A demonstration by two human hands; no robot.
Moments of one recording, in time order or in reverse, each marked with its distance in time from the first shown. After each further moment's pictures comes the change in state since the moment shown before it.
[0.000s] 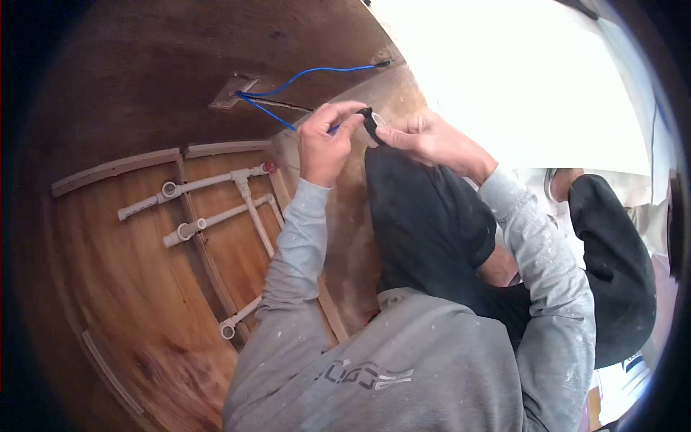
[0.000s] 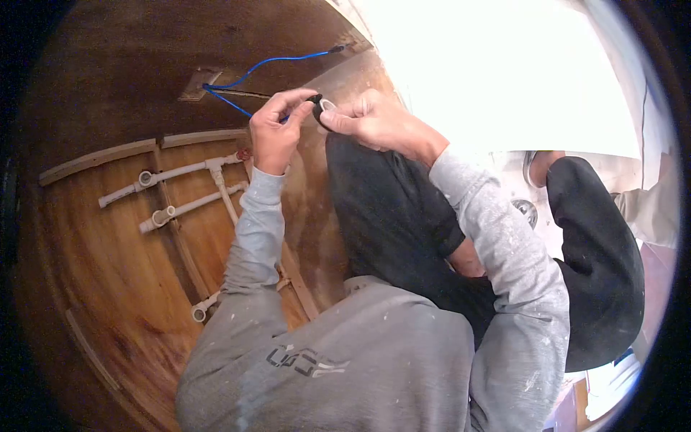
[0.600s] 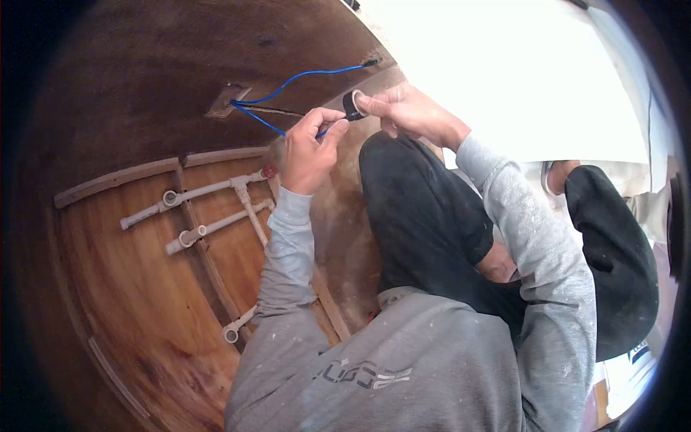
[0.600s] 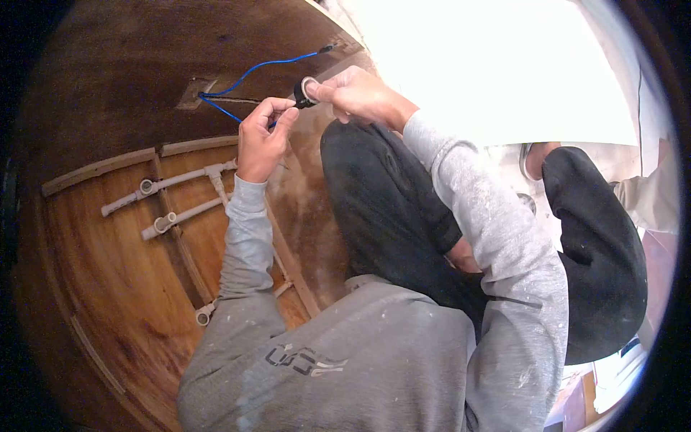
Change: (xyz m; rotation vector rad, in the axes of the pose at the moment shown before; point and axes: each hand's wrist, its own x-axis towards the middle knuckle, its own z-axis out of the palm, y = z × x) left_hand 0.002 0.001 -0.019 0.079 -0.156 -0.020; right_hand 0.020 -0.030 -0.010 -0.098 0.107 0.057
